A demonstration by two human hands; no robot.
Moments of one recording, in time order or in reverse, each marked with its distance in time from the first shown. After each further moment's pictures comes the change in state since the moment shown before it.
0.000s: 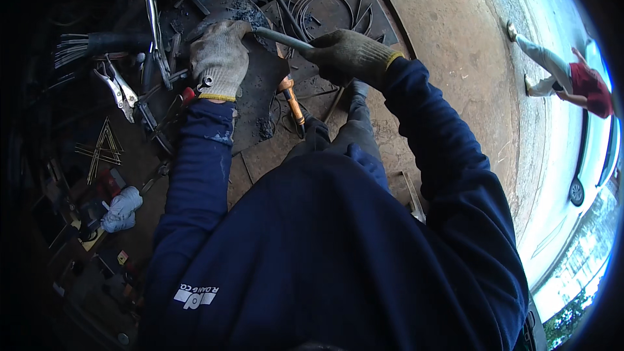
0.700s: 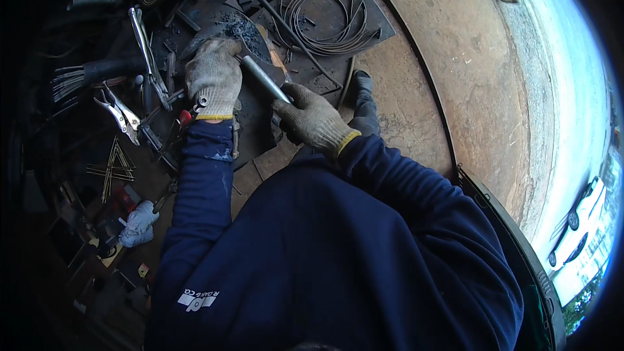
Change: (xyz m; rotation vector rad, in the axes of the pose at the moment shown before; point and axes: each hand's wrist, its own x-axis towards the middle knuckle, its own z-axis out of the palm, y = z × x) left_hand 0.001 -0.002 -0.004 -0.035 -0.024 0.049; right_hand -0.009 0.020 0.126 0.660 0.221 0.048
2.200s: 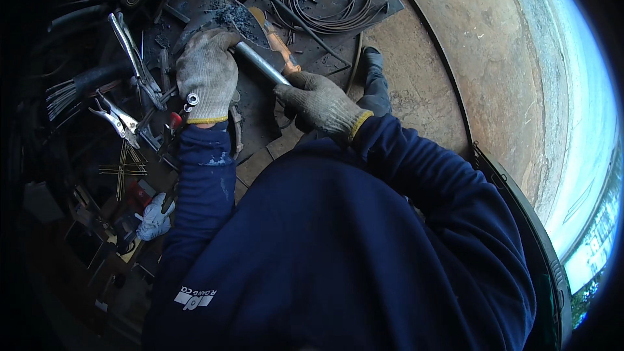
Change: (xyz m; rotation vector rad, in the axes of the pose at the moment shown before) left_hand -0.010 -0.006 0.009 -0.020 0.182 0.184; right_hand 0.005 -0.002 -0.014 -0.007 -0.080 0.117
